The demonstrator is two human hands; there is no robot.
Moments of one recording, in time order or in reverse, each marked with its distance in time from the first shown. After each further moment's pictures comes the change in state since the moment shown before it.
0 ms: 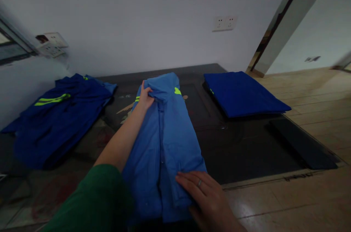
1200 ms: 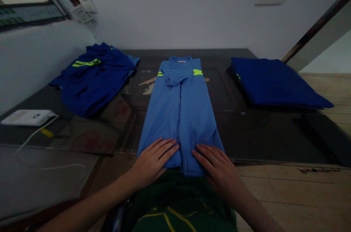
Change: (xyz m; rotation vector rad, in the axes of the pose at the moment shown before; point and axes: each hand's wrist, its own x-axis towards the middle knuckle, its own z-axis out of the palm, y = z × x) left_hand -0.345 0.003 -0.151 1.712 -0.902 0.703; right_hand -0.025 -0.001 0.021 -0.288 -0.287 -0.082
